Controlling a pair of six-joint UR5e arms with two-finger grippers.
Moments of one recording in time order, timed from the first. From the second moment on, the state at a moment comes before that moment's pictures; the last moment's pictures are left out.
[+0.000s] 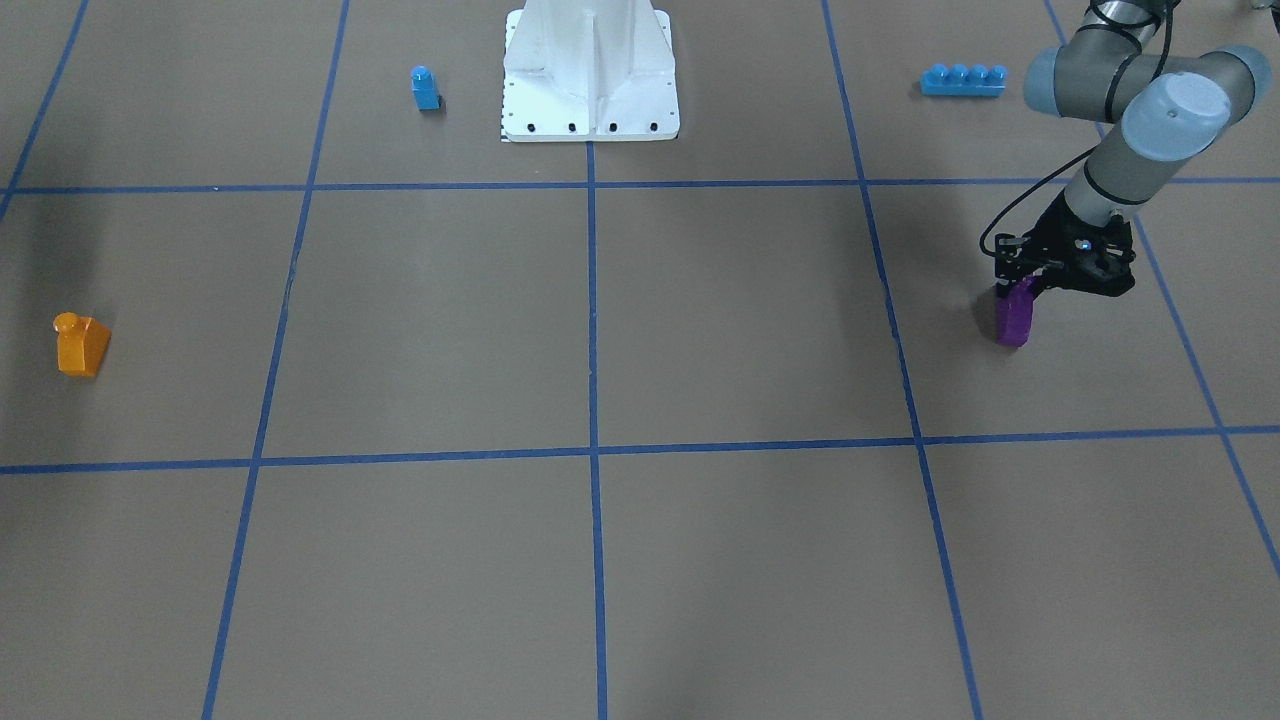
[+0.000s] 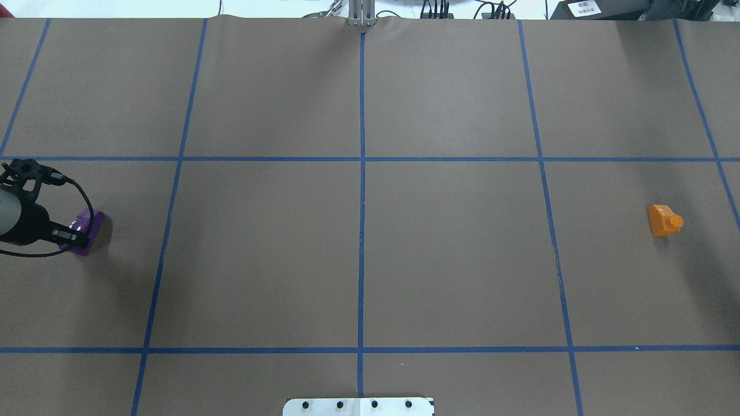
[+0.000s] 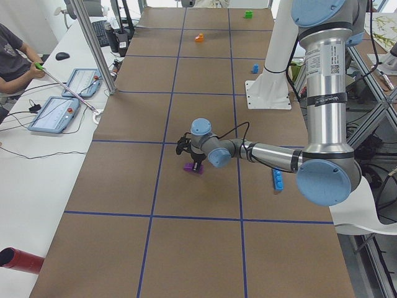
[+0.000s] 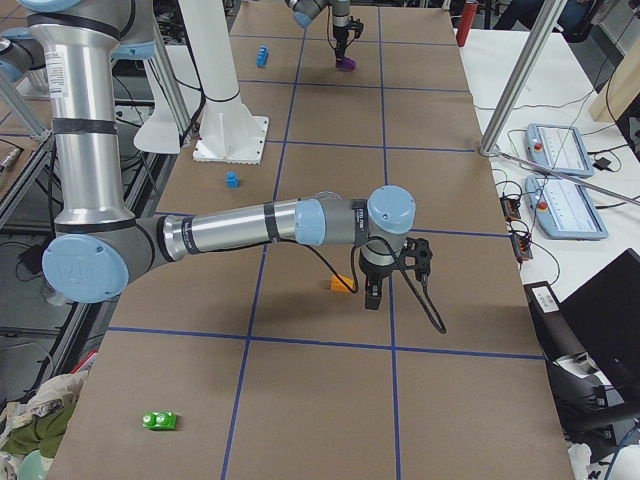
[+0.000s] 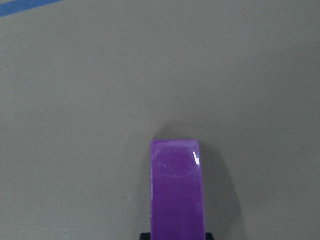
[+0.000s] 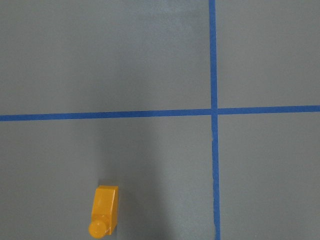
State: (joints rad) left arm -0.82 -1.46 -1.74 -2.18 -2.06 -0.69; right arm 1.53 -1.53 1.74 -1.72 2.39 0.12
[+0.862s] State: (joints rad) left arm -0.78 -1.83 -1.81 -1.91 -2.06 -0.58; right arm 1.53 -1.52 1.75 -1.72 2.41 0.12
